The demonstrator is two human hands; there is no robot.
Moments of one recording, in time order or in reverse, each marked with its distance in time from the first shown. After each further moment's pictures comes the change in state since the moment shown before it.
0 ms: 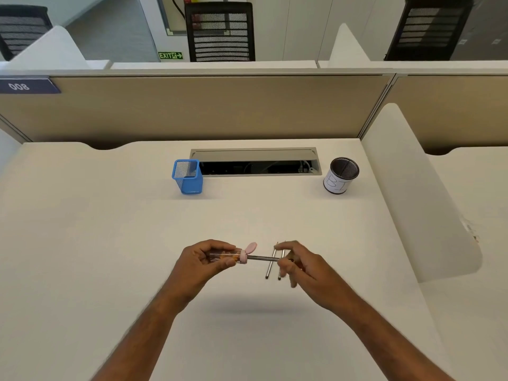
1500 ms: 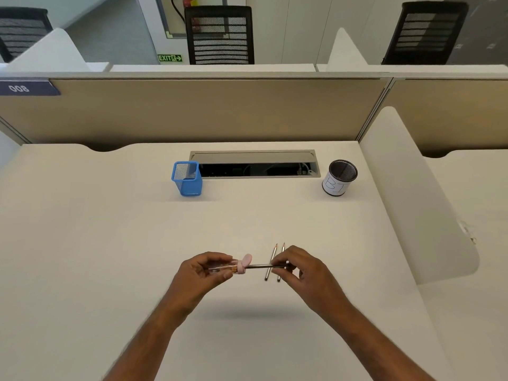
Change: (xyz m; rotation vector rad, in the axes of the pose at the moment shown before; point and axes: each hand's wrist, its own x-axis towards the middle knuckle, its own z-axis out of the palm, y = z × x) left_hand -0.010 -0.026 -0.002 -0.068 0.022 -0.044; right_hand -0.001 -0.001 0.015 -0.252 0.191 -0.122
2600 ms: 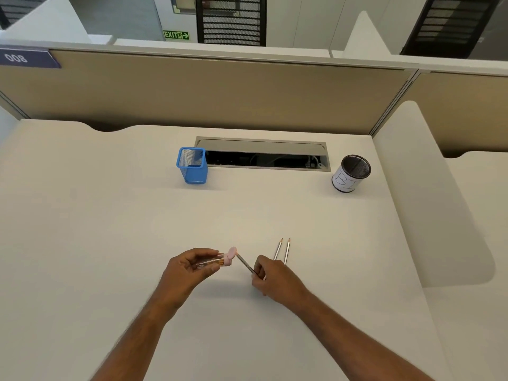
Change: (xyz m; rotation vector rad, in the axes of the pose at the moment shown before) left_hand 0.011 -0.032 -0.033 0.019 0.096 -0.039; right_hand 0.043 0.037 0.094 -0.182 -0.347 0.310
